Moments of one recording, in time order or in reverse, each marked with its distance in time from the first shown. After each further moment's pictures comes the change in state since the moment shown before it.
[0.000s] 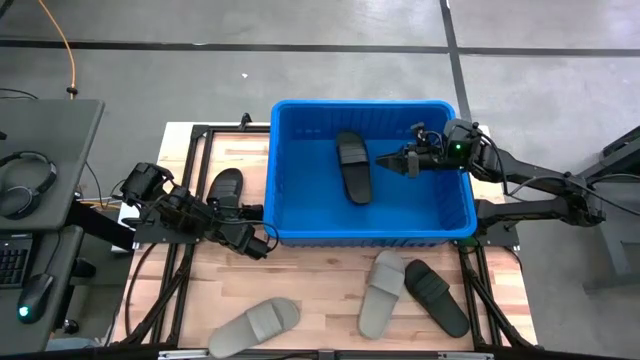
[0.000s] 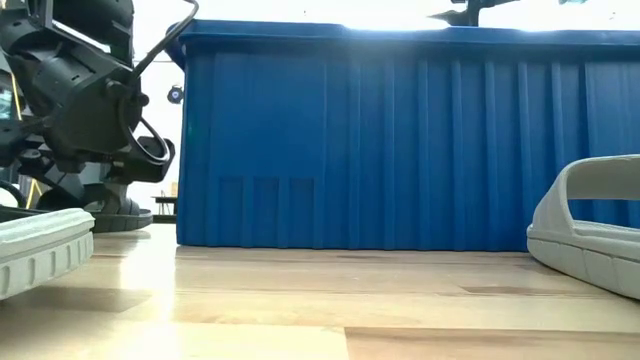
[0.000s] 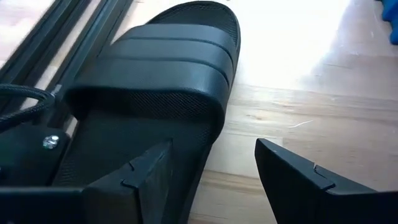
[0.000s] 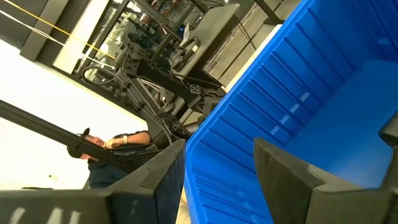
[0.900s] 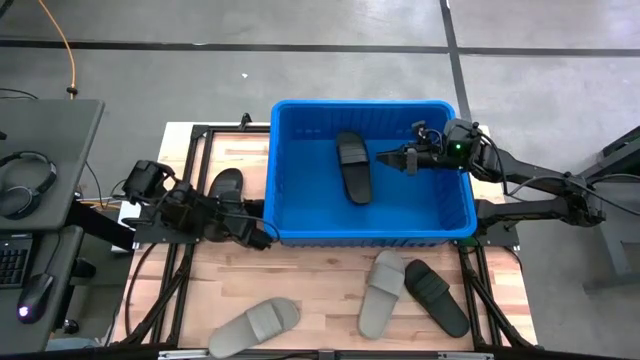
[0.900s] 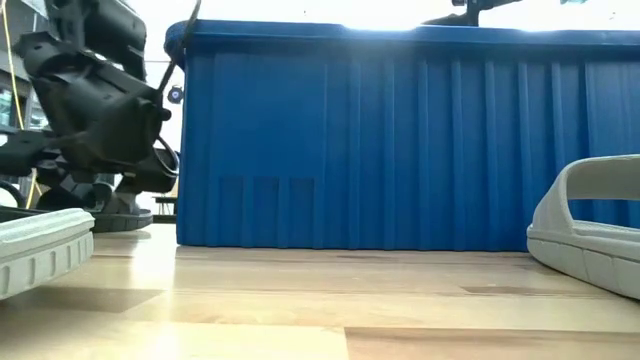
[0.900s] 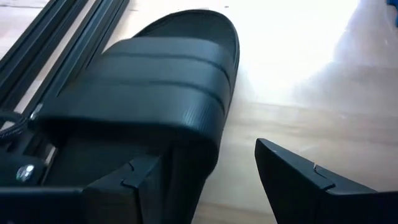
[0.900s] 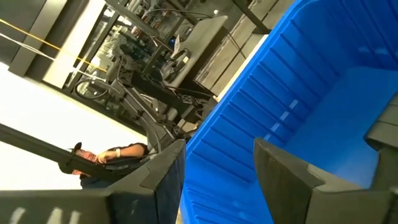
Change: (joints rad) left arm 0.108 0.000 -0.040 0.094 -0.053 0.123; right arm 0.000 0.000 0.000 0.000 0.061 0.028
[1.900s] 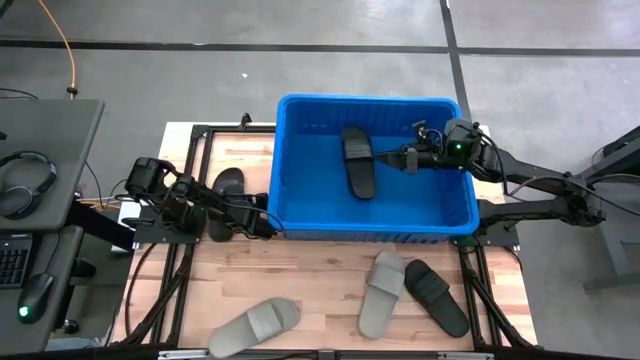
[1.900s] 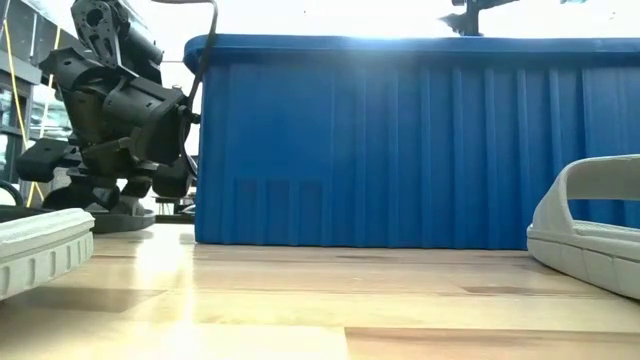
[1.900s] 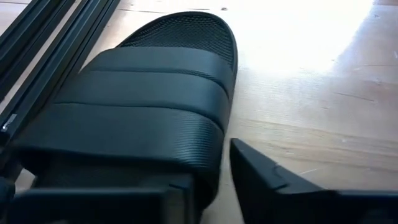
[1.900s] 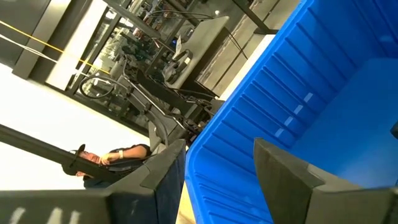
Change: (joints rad) left arm 0.114 0.000 0.000 0.094 -0.019 0.111; right arm 0.000 0.000 0.000 0.007 0.000 0.009
